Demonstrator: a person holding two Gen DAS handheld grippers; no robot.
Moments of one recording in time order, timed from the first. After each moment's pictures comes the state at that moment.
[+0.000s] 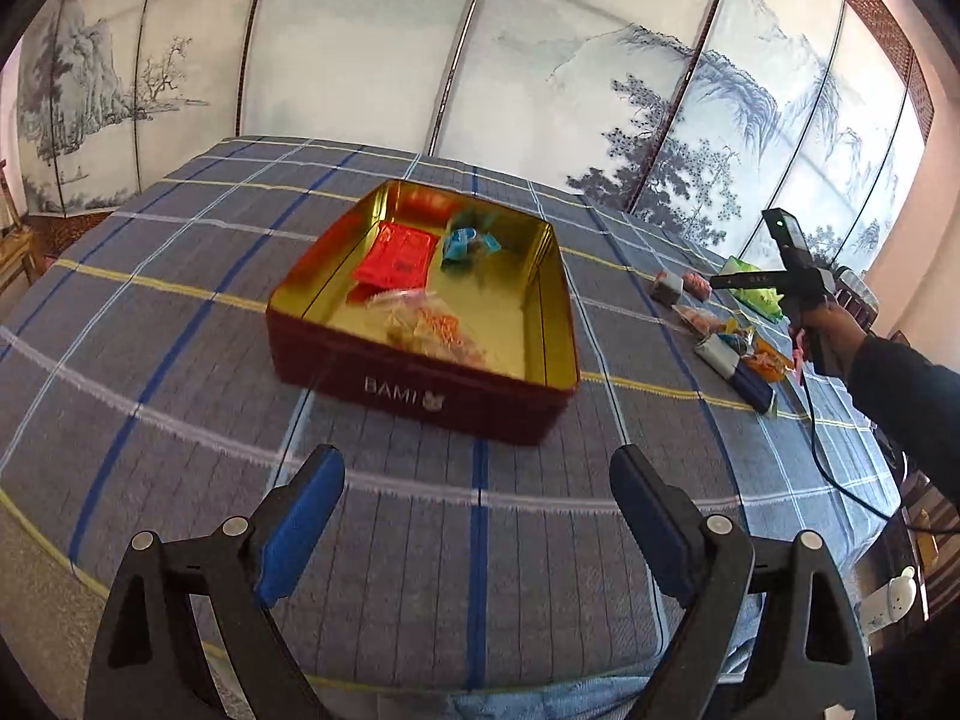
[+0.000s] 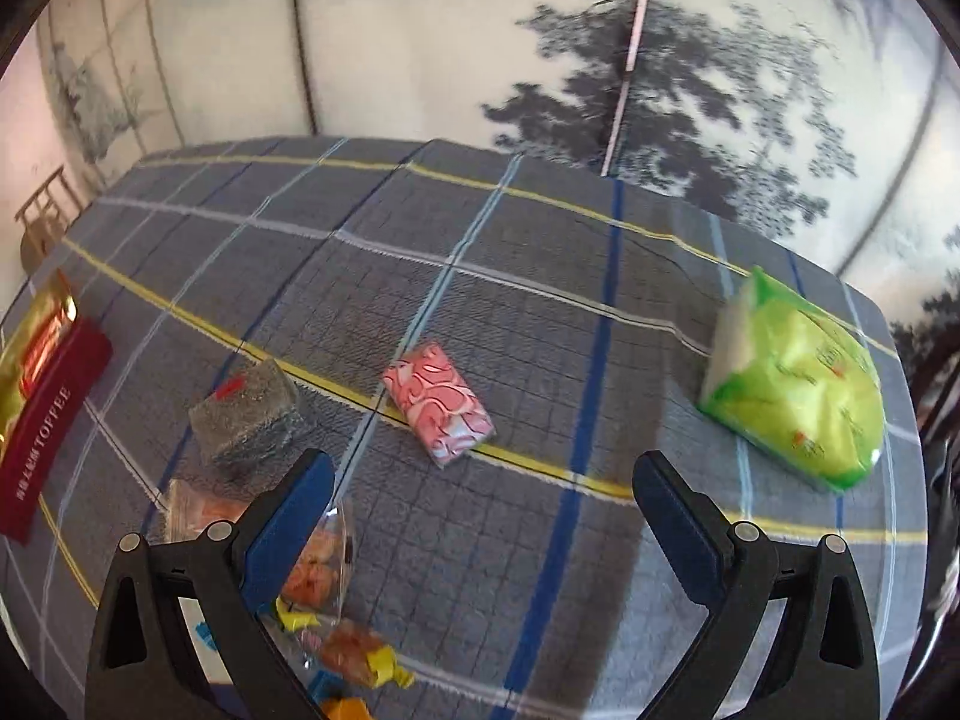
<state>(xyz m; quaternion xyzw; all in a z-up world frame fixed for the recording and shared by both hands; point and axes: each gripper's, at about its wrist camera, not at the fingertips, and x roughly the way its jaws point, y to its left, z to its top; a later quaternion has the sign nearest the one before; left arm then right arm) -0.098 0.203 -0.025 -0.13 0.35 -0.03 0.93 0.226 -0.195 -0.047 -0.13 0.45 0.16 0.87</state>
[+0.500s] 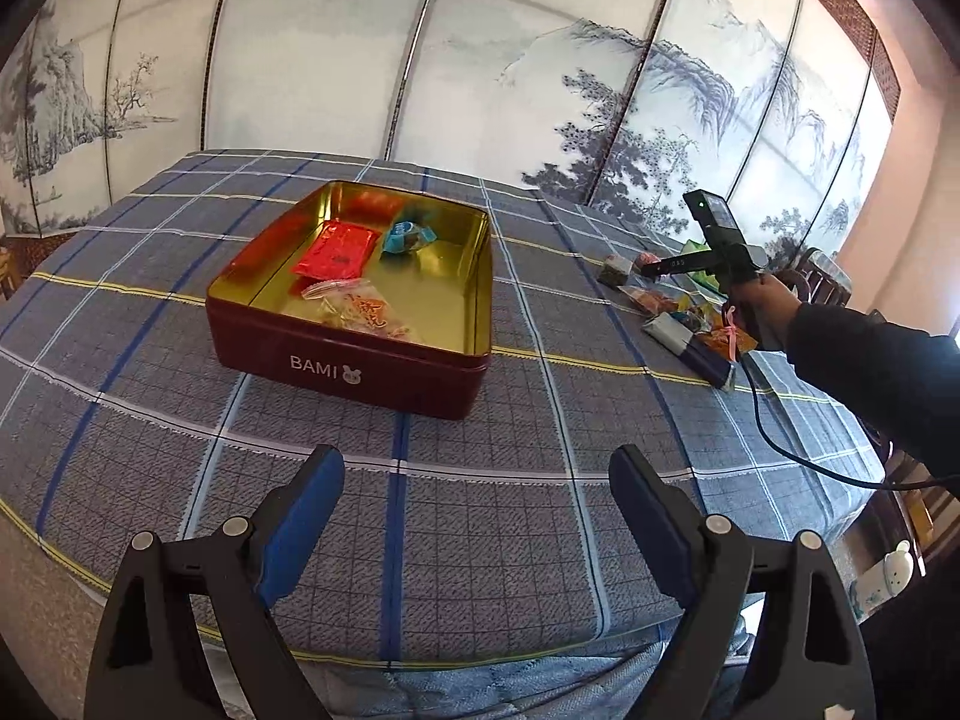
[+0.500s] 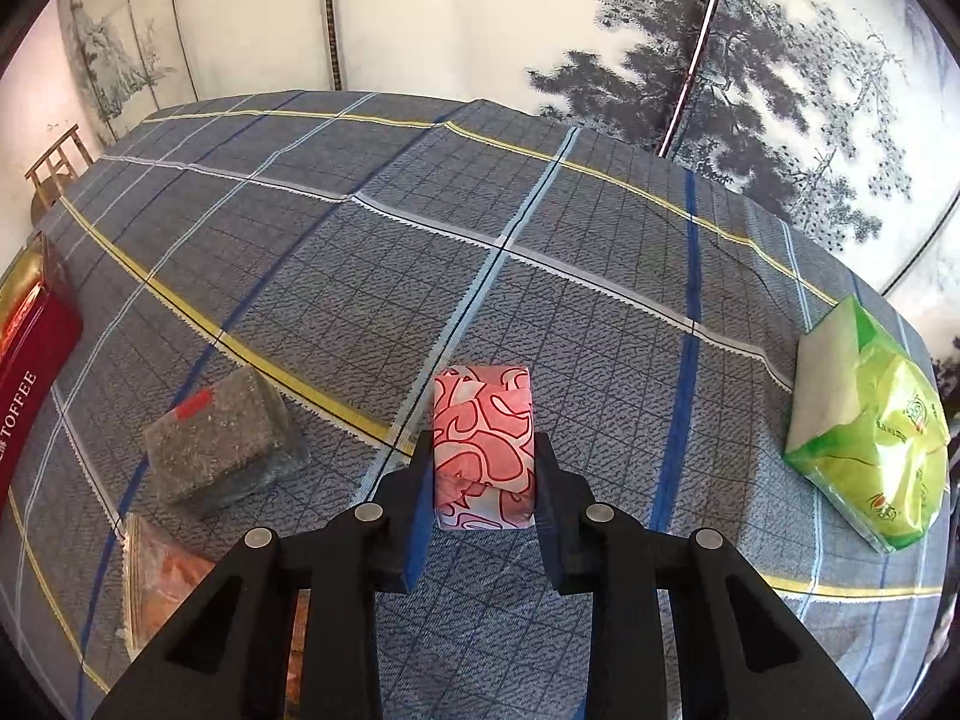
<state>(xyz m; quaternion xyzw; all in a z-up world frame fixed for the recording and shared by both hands) -0.111 0.167 -0.021 -0.11 0.34 -0.07 0.93 0.247 -0.169 -0.078 -0.14 0.46 0.17 0.86</state>
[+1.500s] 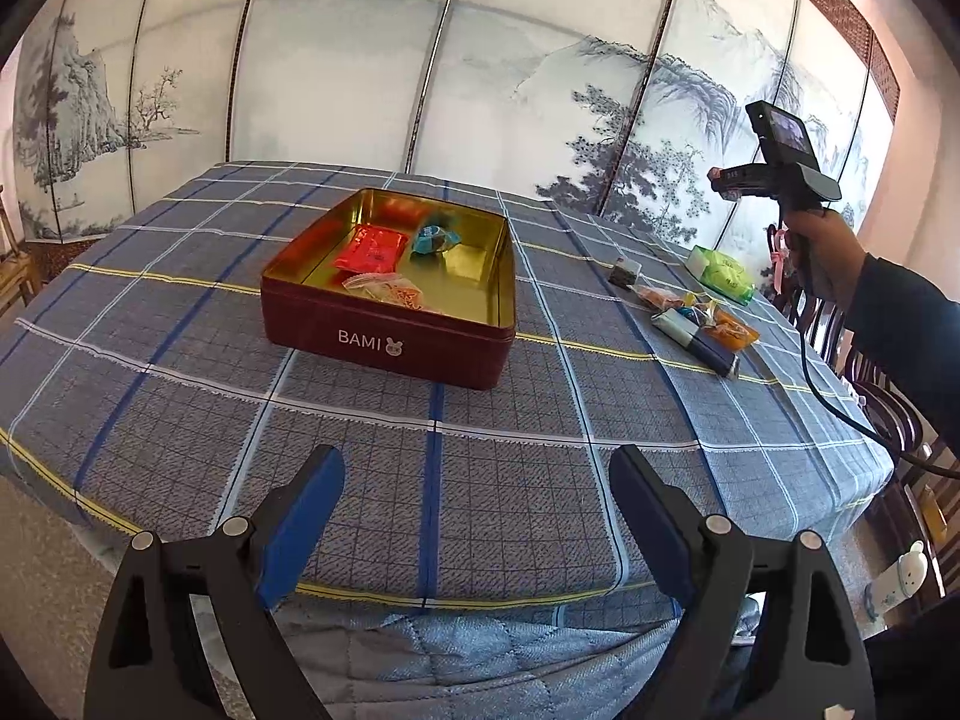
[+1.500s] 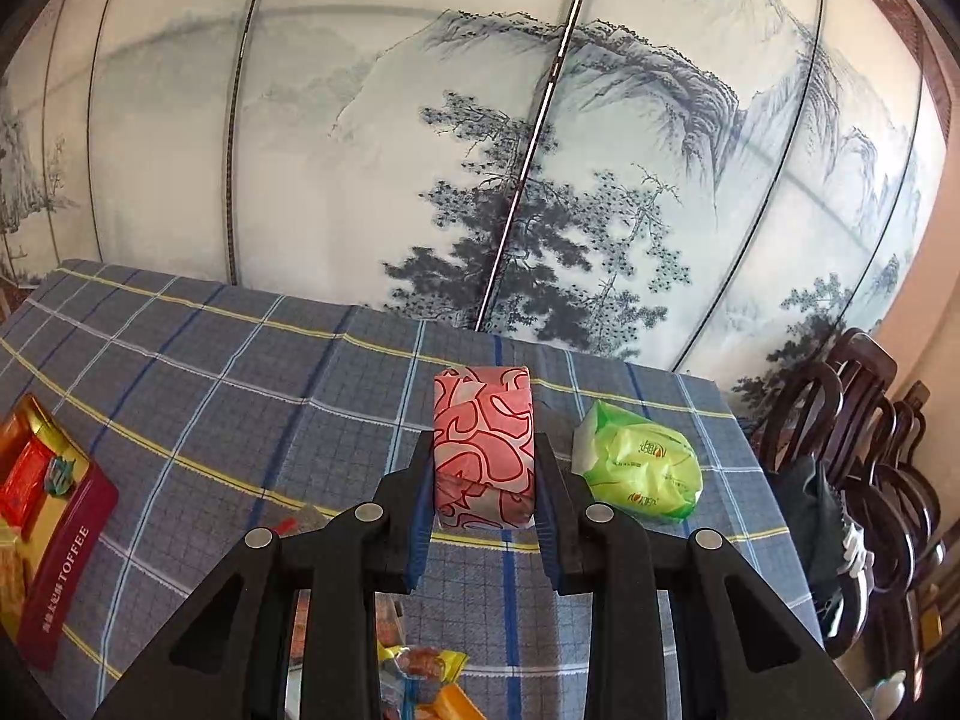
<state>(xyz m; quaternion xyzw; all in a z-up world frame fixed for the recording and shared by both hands) -0.150 0.180 -0.026 -0.11 0.32 -0.05 0.94 0.145 -0.138 0.074 -0.13 0.31 -0.02 0.94</state>
